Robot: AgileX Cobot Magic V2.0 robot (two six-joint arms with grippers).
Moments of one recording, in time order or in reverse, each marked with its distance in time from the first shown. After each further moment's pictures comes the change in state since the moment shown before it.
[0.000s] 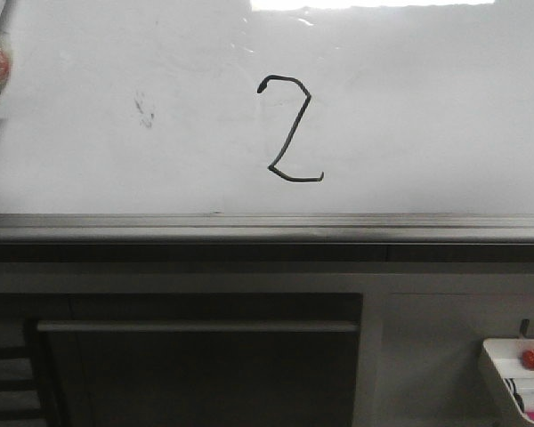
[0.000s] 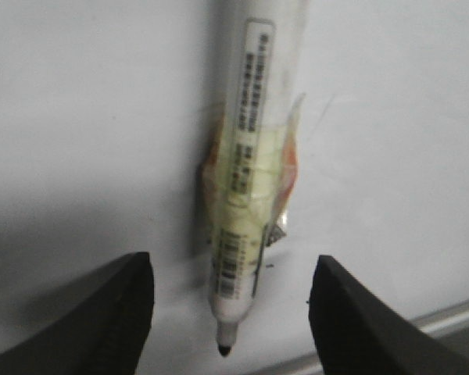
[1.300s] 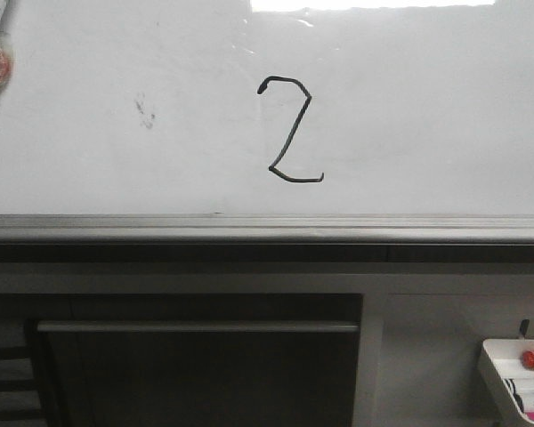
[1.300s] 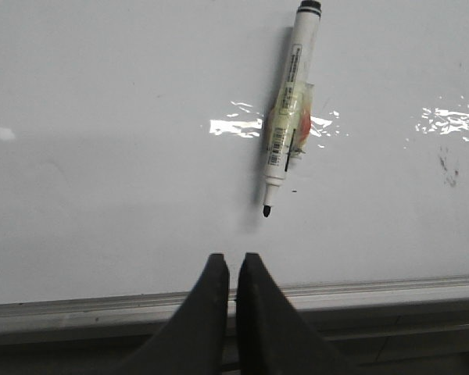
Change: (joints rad) left arm 0.000 -0.812 0.482 0.291 -0.173 -0.429; right arm -0.217 -0.746 0.710 -0.316 -0.472 0.401
